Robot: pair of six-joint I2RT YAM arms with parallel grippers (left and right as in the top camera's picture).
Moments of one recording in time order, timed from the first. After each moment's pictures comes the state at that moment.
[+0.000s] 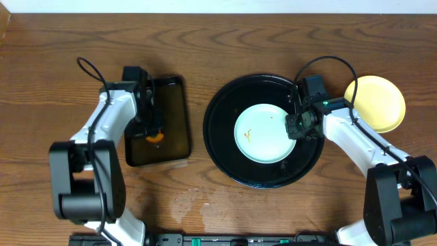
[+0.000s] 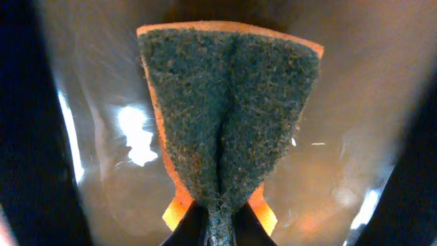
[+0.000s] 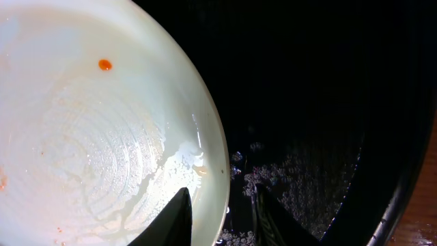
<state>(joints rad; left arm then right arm) 0.01 1.80 1.18 -0.92 0.07 -0.23 0.25 1.70 1.02 -0.67 -0.01 0.13</state>
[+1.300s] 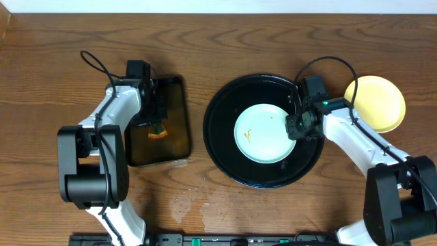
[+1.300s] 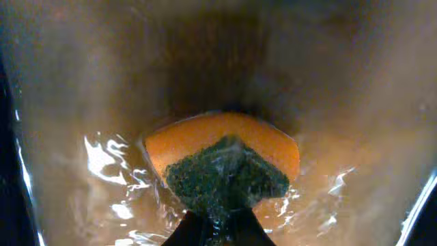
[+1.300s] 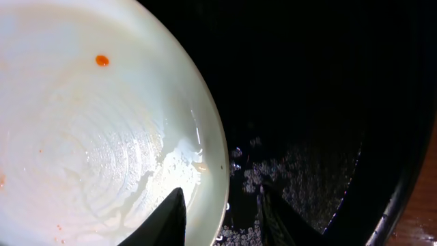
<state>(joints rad) 0.00 1.91 1.20 -0.72 0.03 -0.25 0.25 1.70 1.02 -0.68 -0.01 0.14</state>
